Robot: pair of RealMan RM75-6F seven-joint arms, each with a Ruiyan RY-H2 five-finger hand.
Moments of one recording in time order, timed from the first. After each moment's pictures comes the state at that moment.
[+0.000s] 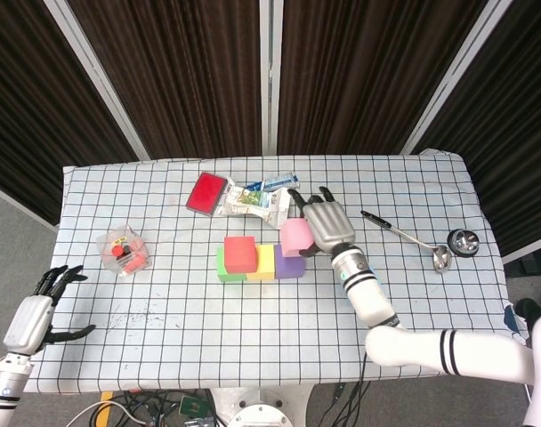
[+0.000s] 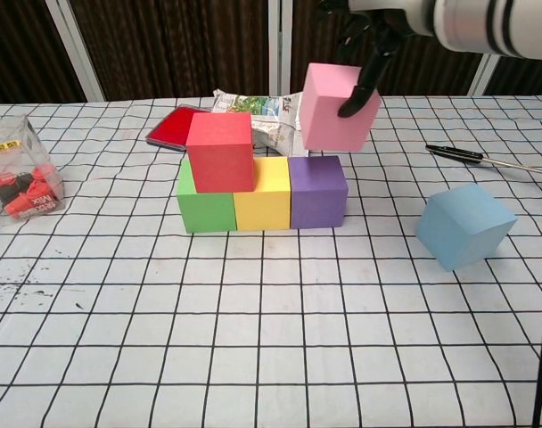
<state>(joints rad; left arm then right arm) -0.12 -1.27 0.04 -1.35 1.60 1.48 -0.48 1.08 -1.41 0.34 -1.80 -0.40 1.04 -0.73</state>
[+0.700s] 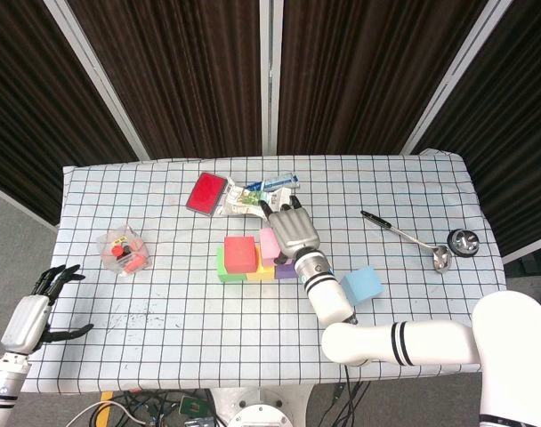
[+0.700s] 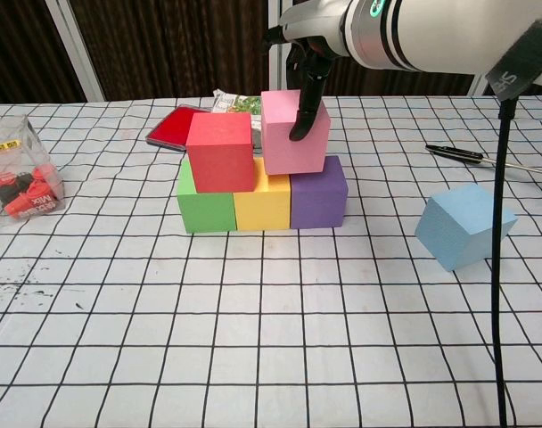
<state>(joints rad) -0.12 -1.28 0.04 -1.32 1.60 1.48 -0.53 1.26 -1.52 0.33 -1.74 -0.19 1.11 -0.87</state>
